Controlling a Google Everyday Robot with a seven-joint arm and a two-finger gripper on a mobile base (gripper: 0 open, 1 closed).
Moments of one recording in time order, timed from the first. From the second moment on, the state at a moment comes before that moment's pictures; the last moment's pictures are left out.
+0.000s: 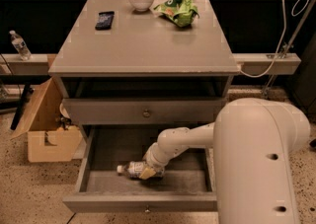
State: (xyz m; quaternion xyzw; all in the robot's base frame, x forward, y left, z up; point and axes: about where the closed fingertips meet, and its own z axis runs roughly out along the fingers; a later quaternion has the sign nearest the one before) arm 0.558 0.060 0.375 -0.65 0.72 0.16 0.19
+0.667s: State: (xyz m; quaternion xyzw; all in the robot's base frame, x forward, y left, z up) arm 0.575 0.004 0.480 -0.65 0.69 0.19 0.28
